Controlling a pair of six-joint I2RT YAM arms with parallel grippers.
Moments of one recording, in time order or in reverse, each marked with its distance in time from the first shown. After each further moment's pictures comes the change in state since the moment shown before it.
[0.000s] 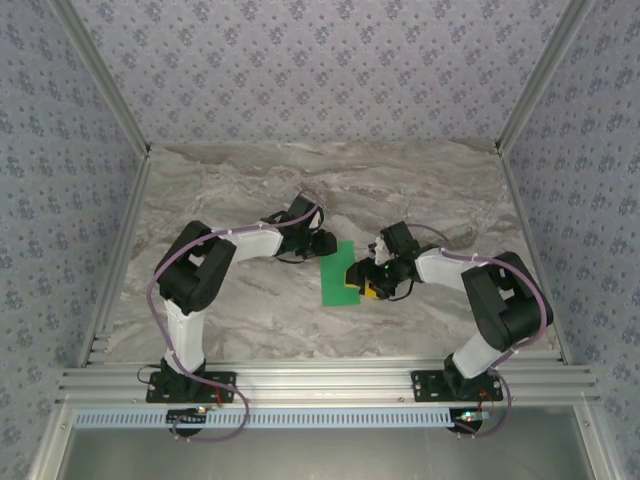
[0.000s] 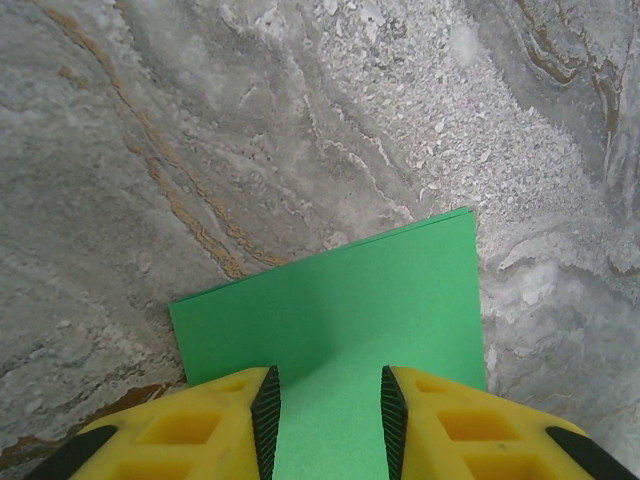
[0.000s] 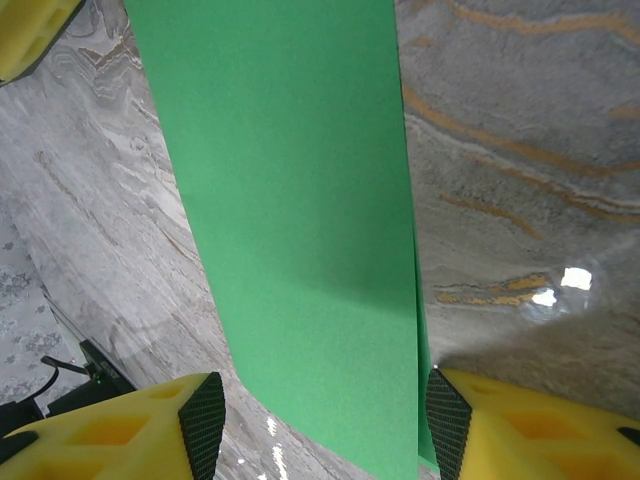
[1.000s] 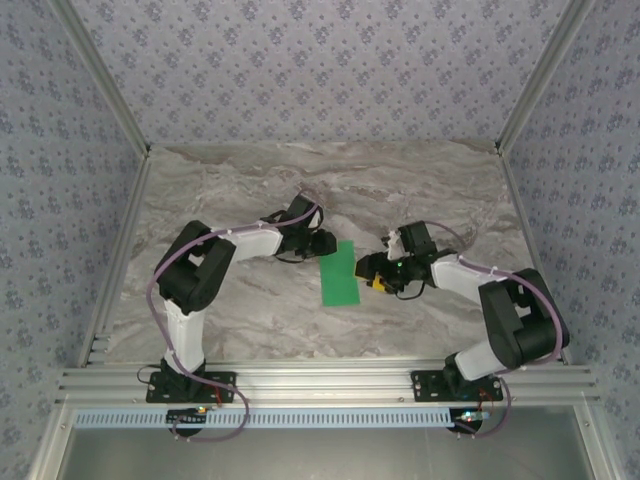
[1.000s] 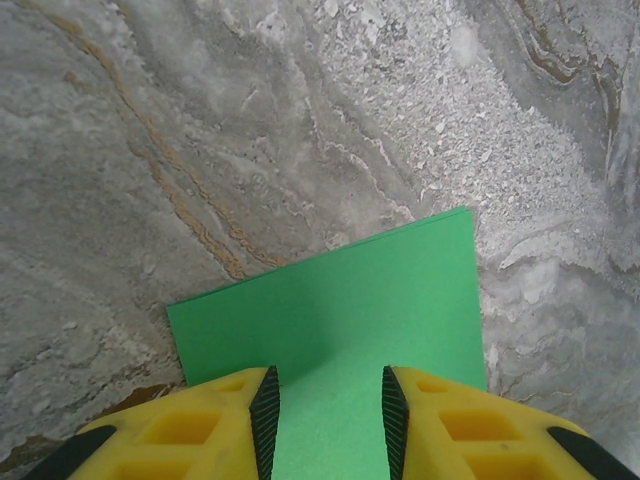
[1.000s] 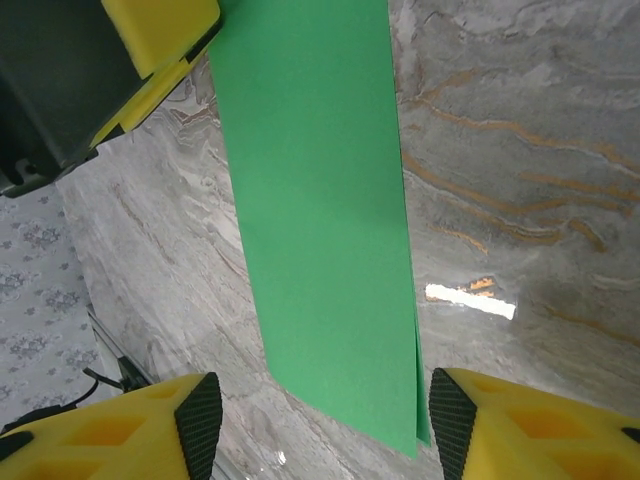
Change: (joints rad) left arm 0.003 0.000 0.003 -0.008 0.003 0.006; right arm -0.098 -0.116 -0.070 0.061 -0.034 -0.020
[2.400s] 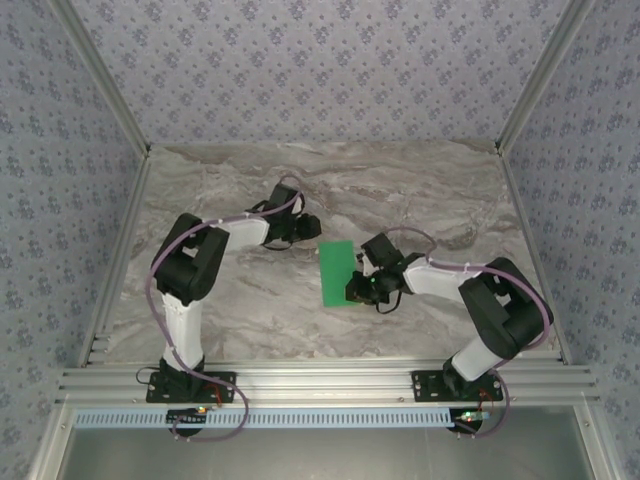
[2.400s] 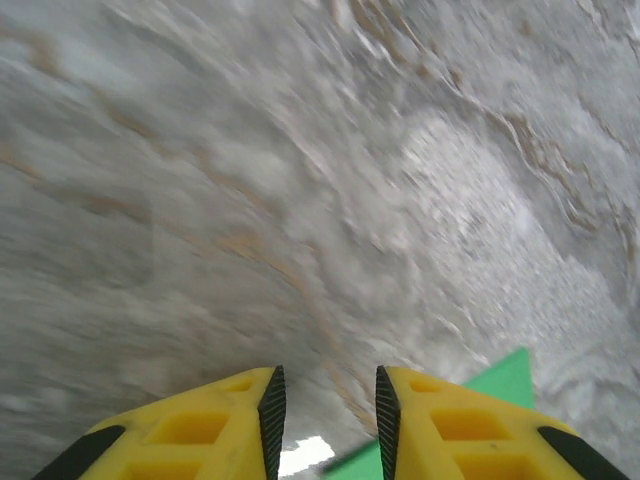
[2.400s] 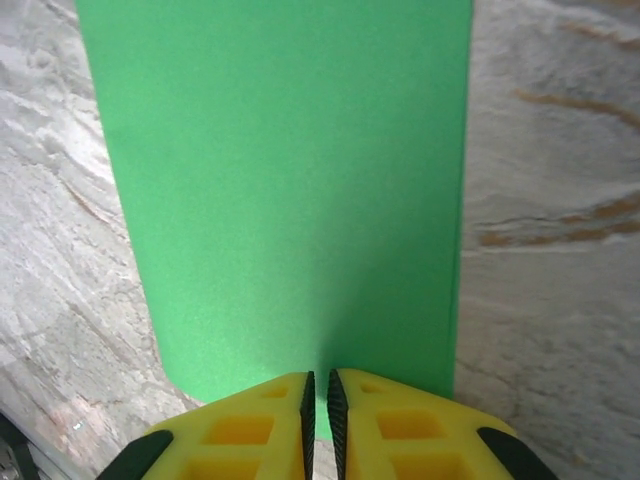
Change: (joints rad) left arm 0.138 0.039 0.024 0.082 -0.008 0.066; right arm 0.274 0.082 0.052 -0.084 0.272 0.007
